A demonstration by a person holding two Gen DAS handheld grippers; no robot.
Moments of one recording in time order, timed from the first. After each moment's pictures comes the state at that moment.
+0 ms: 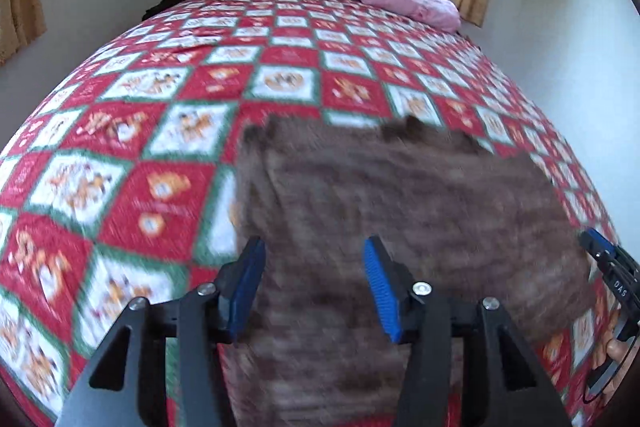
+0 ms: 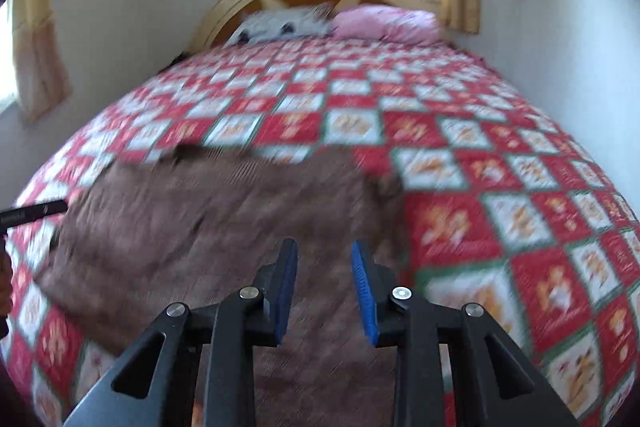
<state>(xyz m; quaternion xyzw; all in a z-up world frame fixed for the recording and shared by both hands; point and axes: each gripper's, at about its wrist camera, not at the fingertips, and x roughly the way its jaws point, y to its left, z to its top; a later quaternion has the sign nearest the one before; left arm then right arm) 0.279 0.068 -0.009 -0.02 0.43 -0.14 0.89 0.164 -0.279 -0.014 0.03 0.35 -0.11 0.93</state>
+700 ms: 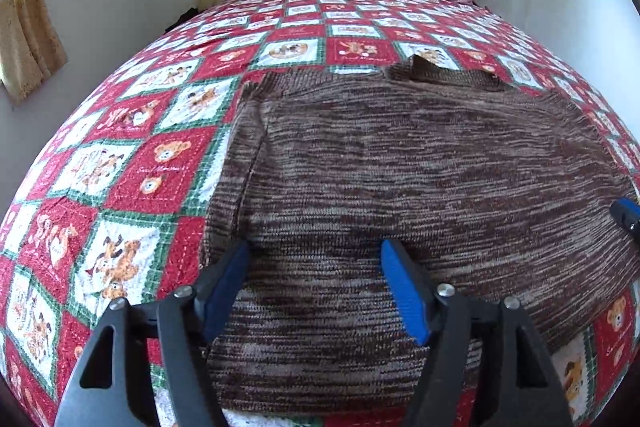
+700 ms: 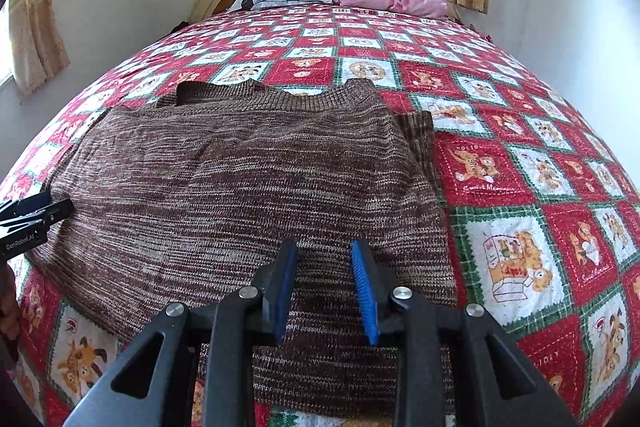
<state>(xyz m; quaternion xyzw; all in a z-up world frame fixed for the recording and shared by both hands) 0.257 0.037 -0.045 0.06 0.41 -0.07 0.91 0.166 -0.269 -0.057 0.03 0.39 -0.11 0.91</state>
